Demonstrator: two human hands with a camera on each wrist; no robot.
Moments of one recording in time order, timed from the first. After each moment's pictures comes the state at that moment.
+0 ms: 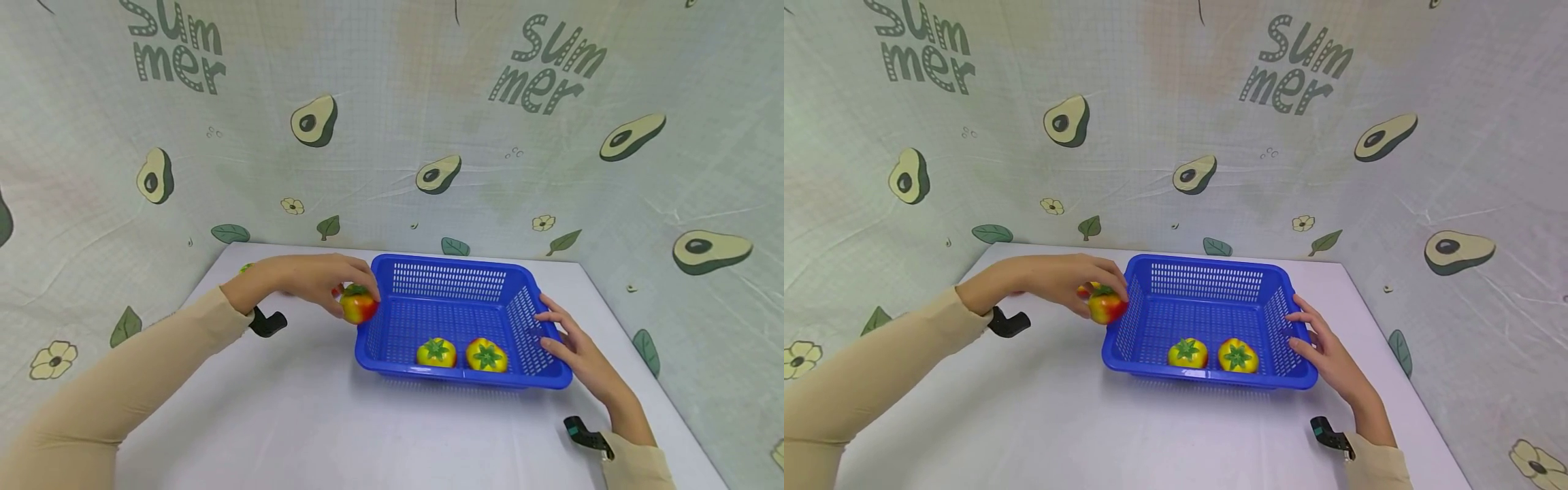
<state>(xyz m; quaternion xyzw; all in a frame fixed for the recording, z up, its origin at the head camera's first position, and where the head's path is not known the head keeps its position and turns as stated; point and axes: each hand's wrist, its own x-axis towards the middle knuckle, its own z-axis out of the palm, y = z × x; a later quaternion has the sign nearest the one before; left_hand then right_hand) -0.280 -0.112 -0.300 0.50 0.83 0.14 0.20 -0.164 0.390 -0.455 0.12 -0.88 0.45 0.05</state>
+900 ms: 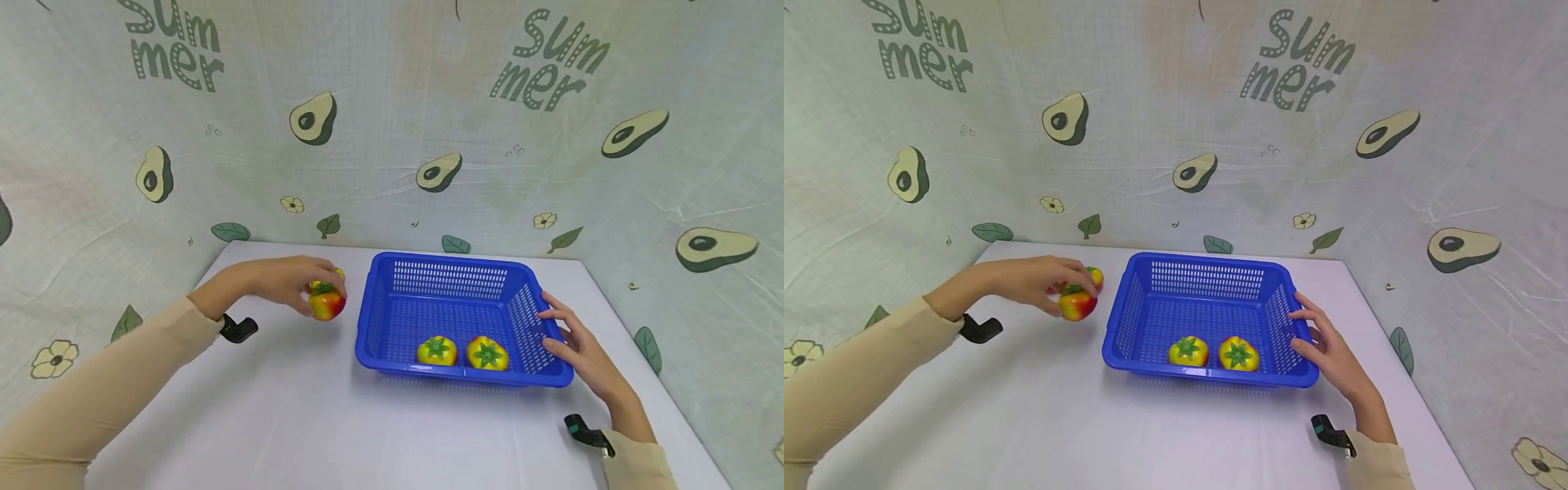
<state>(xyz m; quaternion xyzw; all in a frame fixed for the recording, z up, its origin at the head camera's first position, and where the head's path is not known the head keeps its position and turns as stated) -0.292 -0.165 -0.320 0.44 0.86 0.15 0.21 -0.165 0.391 -0.460 0.14 -0.87 0.47 0.07</state>
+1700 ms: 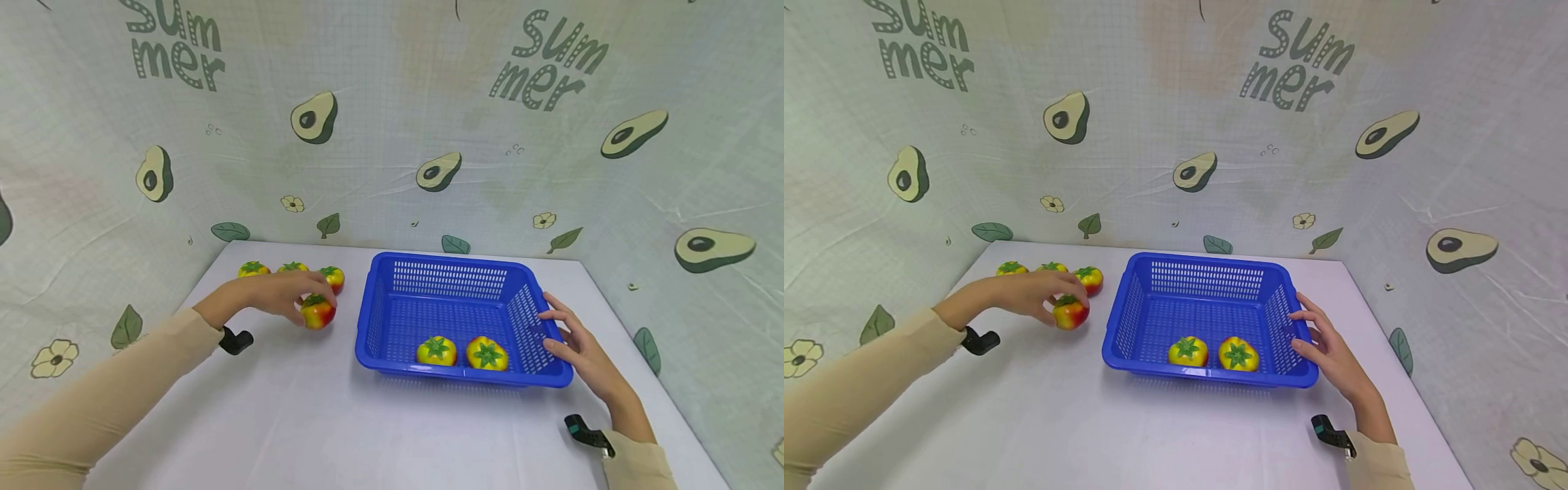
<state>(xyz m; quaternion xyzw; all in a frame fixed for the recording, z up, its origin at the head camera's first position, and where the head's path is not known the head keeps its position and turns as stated) -0.300 -0.183 -0.364 0.42 0.87 0.14 0.21 -0.165 0.395 -0.463 0.14 -0.87 0.47 0.07</state>
